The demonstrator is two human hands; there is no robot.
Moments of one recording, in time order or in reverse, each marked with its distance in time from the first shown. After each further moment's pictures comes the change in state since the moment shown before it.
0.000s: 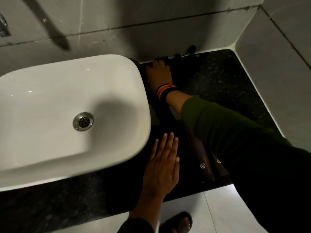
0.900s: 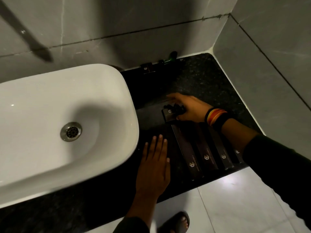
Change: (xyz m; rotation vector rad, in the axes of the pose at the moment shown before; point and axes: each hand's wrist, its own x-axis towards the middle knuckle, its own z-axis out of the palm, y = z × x) left_hand 0.000 -0.003 0.004 -0.006 0.031 0.009; right_hand -0.140 0.136 -0.044 0.468 -0.376 -0.095
